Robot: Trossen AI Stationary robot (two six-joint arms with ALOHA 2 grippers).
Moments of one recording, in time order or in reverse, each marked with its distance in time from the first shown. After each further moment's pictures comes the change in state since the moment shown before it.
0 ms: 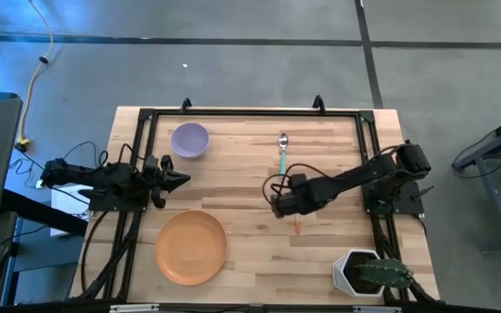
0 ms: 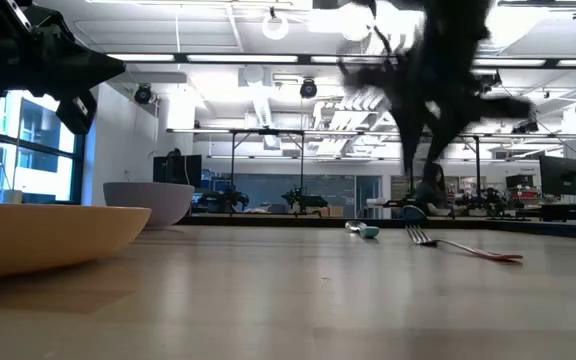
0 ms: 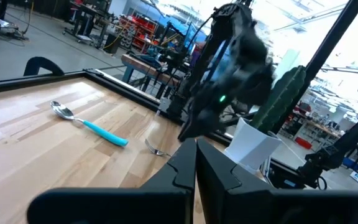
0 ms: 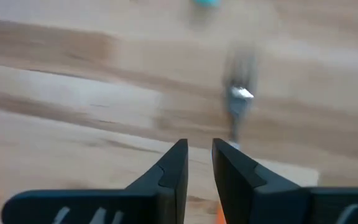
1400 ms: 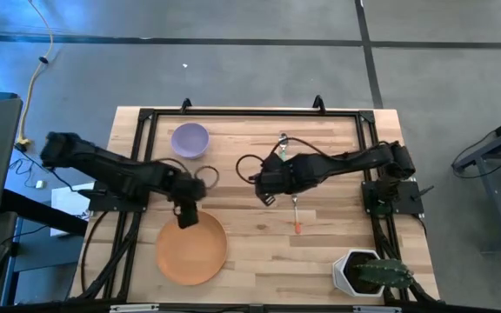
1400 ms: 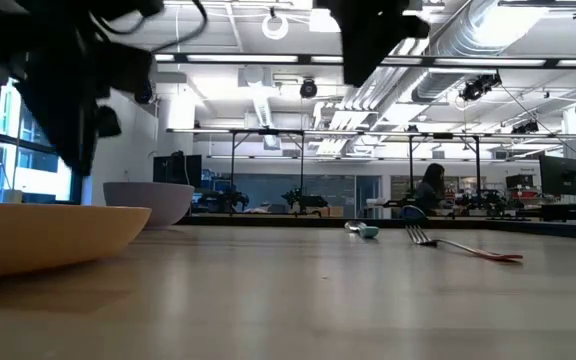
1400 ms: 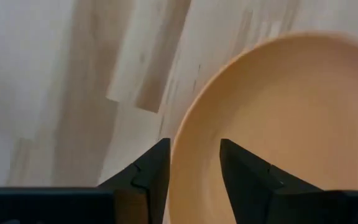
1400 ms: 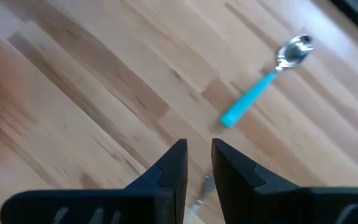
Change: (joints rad) left arm -0.002 1.281 0.753 -0.814 0.343 -0.062; right arm -0.084 0.109 0.551 -0.391 0.109 -0.727
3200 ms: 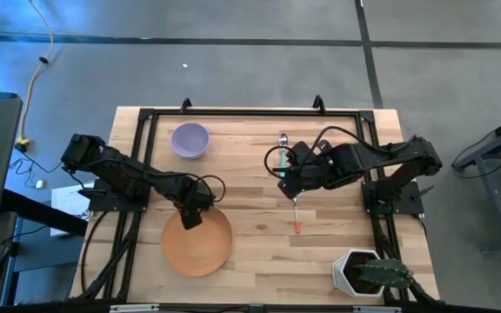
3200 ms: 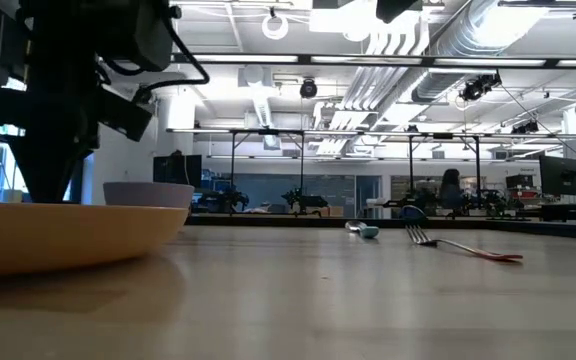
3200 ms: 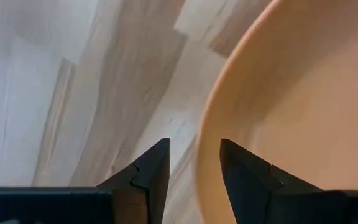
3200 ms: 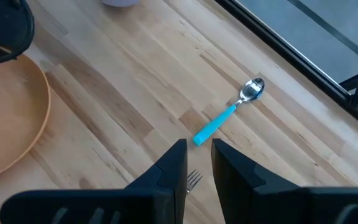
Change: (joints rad) left arm -0.030 0.224 0.067 -0.199 -0.129 -0.204; right arm 0.074 -0.219 0.000 -0.086 0.153 -0.018
